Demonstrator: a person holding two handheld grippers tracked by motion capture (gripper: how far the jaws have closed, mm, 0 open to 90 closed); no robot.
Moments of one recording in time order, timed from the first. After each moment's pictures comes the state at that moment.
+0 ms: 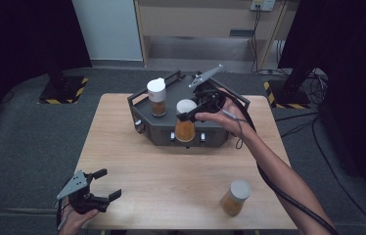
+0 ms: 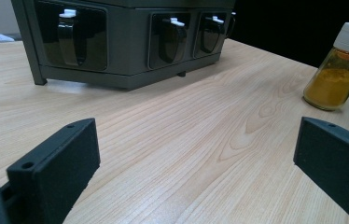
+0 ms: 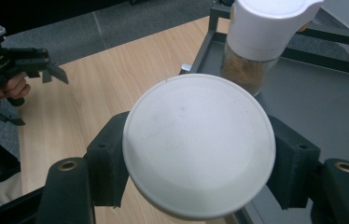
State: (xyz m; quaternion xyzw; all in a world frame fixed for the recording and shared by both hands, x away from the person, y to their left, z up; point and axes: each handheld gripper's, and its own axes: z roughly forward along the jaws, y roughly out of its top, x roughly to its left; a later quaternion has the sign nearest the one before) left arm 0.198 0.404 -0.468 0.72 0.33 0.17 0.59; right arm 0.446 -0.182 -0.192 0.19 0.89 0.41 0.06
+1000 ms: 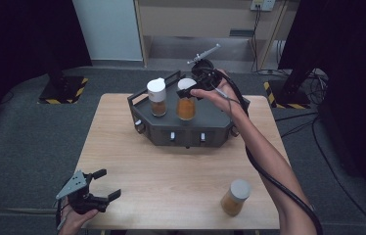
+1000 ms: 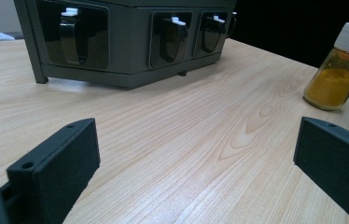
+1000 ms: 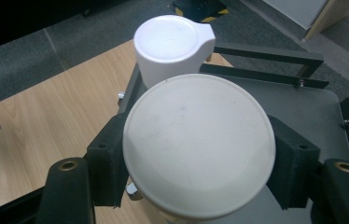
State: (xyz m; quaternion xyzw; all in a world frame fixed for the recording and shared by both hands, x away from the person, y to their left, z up) left arm 0.198 0.405 -0.468 0.72 0.33 0.17 0.58; right arm 0.484 -0.164 -0.179 0.27 0.87 0.40 0.11
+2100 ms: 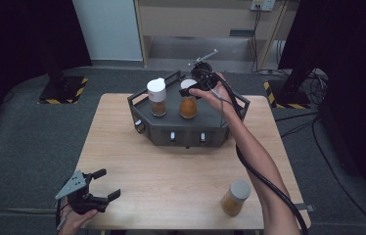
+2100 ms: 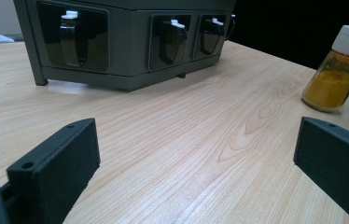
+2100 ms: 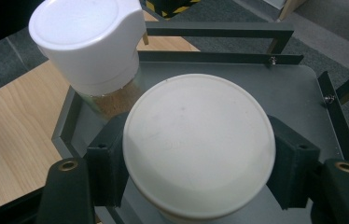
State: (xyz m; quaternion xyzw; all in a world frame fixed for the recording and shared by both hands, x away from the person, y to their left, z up) left arm 0.198 0.406 -0.468 0.72 0.33 0.17 0.59; right arm 0.512 -0.154 -0.214 0.33 0.86 0.38 0.13
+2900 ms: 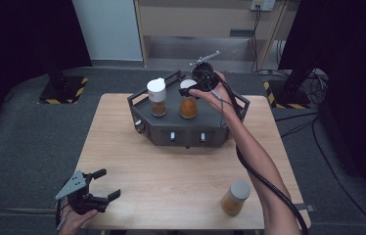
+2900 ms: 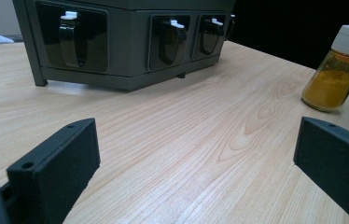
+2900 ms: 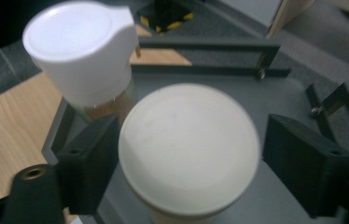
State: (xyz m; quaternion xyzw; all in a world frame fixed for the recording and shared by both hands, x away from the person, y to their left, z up) left arm 0.198 0.406 -0.468 0.72 0.33 0.17 0.59; right arm 0.501 -0.162 -0.222 0.32 0.84 0.41 0.15
